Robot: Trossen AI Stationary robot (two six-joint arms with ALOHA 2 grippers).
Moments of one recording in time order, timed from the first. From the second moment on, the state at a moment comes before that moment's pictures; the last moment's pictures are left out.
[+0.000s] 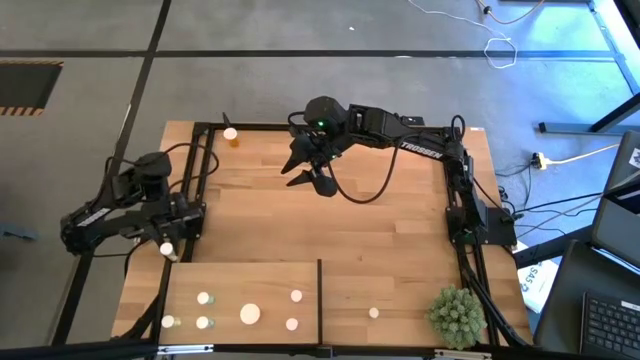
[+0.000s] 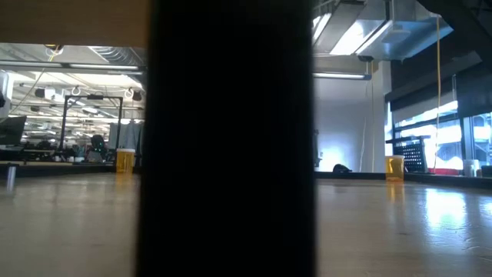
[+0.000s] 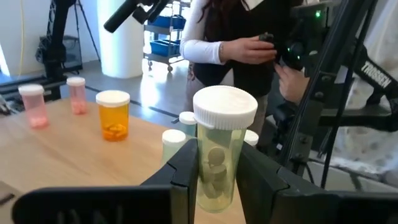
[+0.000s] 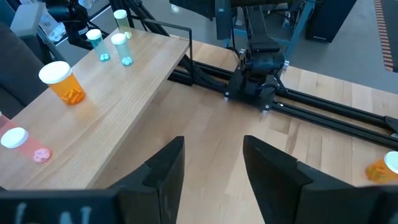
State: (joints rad) left arm 0.45 0.15 0.54 -0.73 1.57 0.23; right arm -0.17 2.08 2.36 -0.90 -0.52 -0.34
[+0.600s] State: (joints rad) left arm 0.32 0.19 0.51 -0.60 1.52 0.29; right arm -0.17 2.08 2.36 -0.90 -0.52 -0.34
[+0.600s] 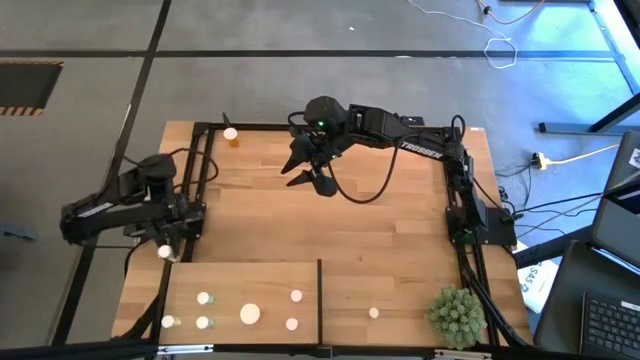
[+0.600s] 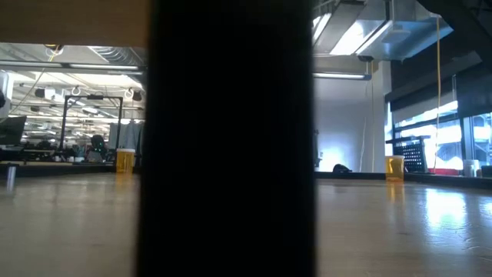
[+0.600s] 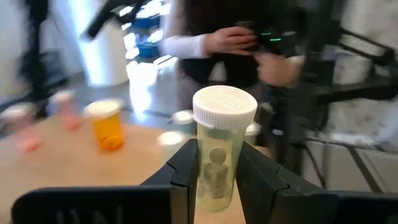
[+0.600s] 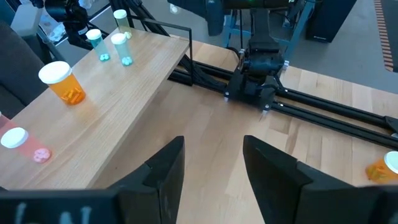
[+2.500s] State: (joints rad) left arm -0.28 0.23 0.32 0.06 0.95 -0.28; right arm -0.17 2.08 2.36 -0.88 -0.52 -0.34
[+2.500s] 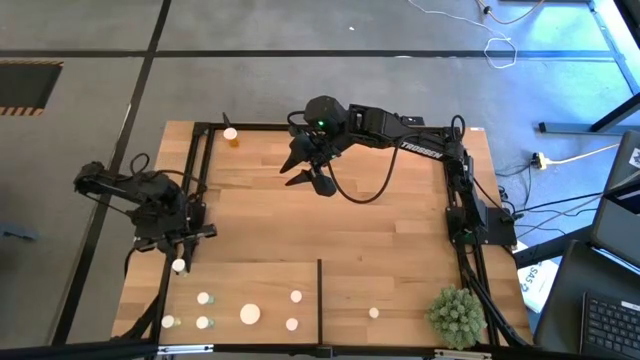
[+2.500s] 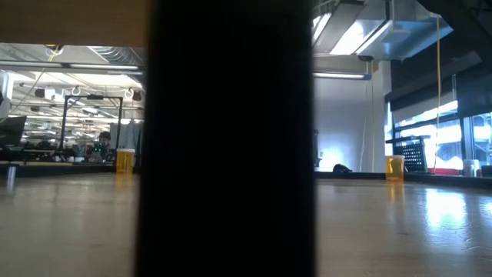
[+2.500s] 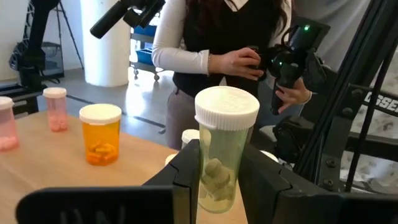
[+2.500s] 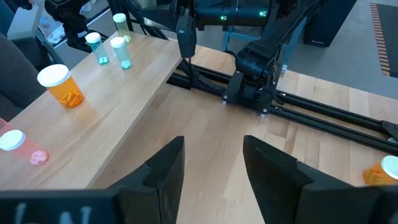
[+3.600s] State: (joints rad) left arm -0.33 0.18 0.32 -0.17 1.01 -0.02; right arm -0.17 2.08 2.36 -0.88 -0.52 -0.34
